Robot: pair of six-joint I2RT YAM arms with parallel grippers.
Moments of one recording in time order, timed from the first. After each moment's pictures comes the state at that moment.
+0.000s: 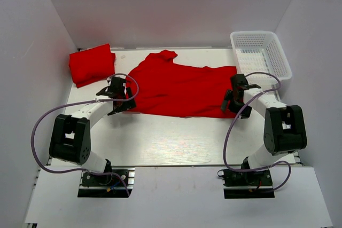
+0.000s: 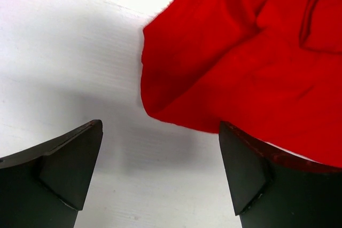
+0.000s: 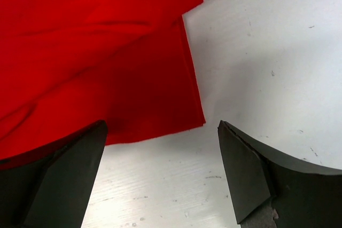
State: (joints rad) left arm -0.22 1.50 0.88 -0.43 -0.23 -0.46; right arm 0.17 1.58 0.95 -0.64 0.20 0.47
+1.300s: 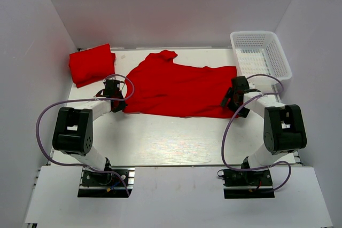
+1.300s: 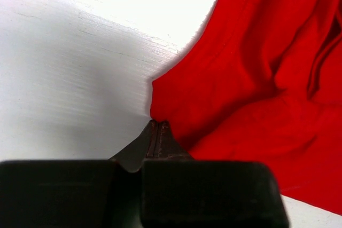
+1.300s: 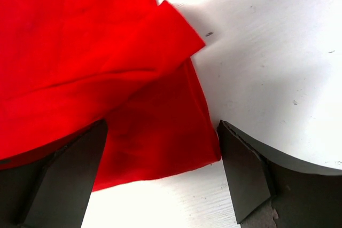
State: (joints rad) left arm -0.12 1.60 0.80 -0.16 -0.11 -0.46; right arm 0.16 1.60 0.87 -0.42 0.20 0.59
